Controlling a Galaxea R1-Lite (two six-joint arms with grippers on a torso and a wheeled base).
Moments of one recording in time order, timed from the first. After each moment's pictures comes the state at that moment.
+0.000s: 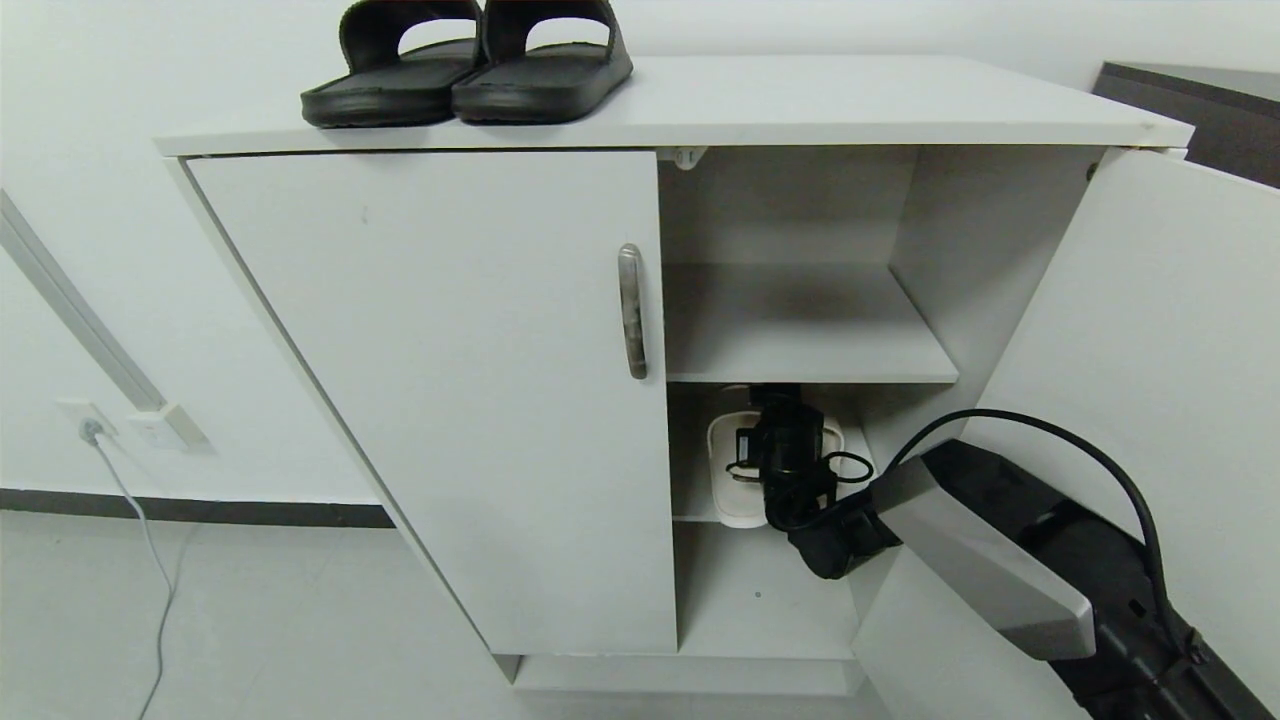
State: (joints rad) left arm 0.00 0.00 0.00 0.00 -0.06 0.02; right arm 0.55 2.69 -1.73 -0.90 -0.61 0.04
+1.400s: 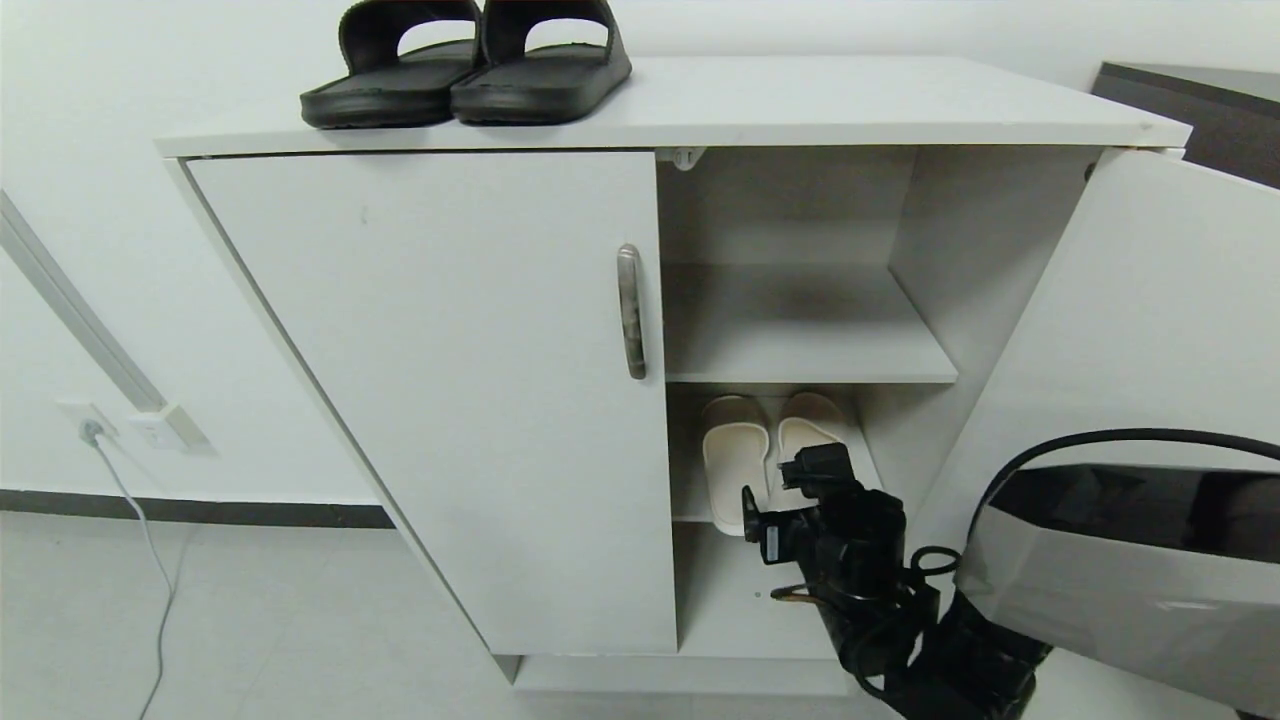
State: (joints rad) left arm 0.00 0.00 0.00 0.00 -0.06 0.02; right arm 0.74 2.29 -0.76 -1.43 -0.62 0.04
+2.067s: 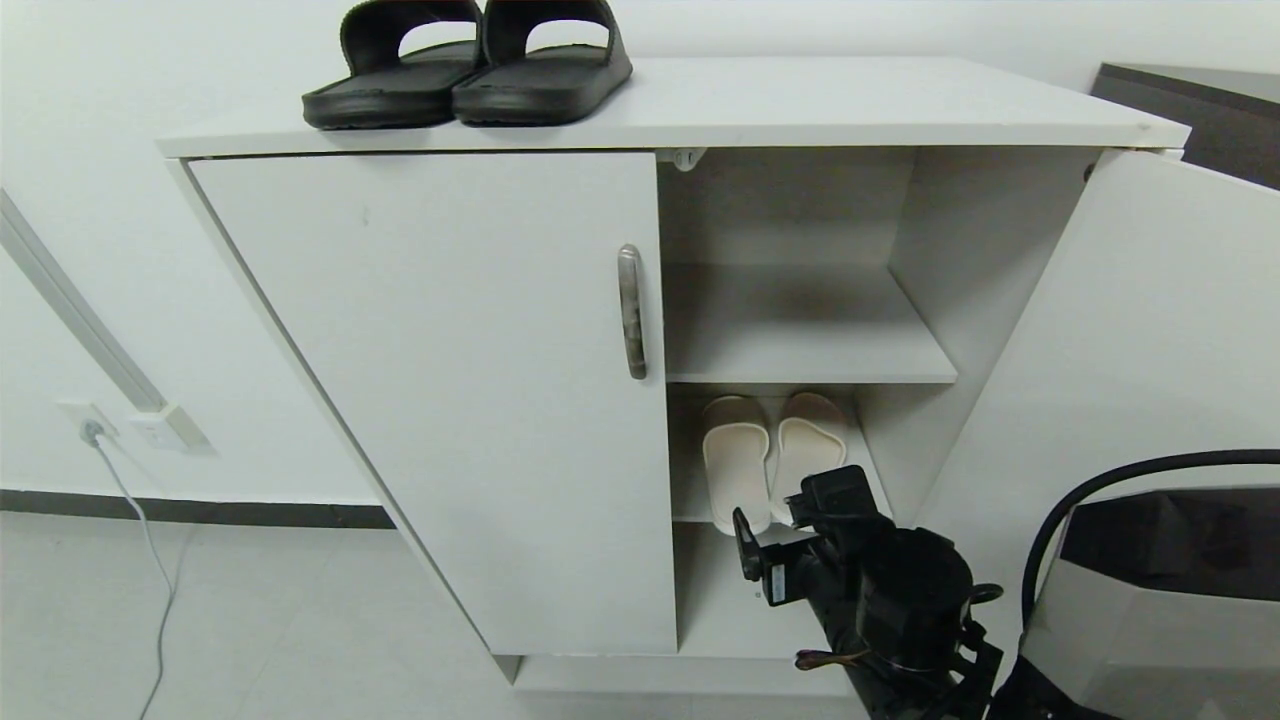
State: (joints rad) left arm 0.00 0.00 0.00 0.00 -0.06 0.02; right arm 0.85 2.18 -0.57 -1.56 -0.62 -0.02
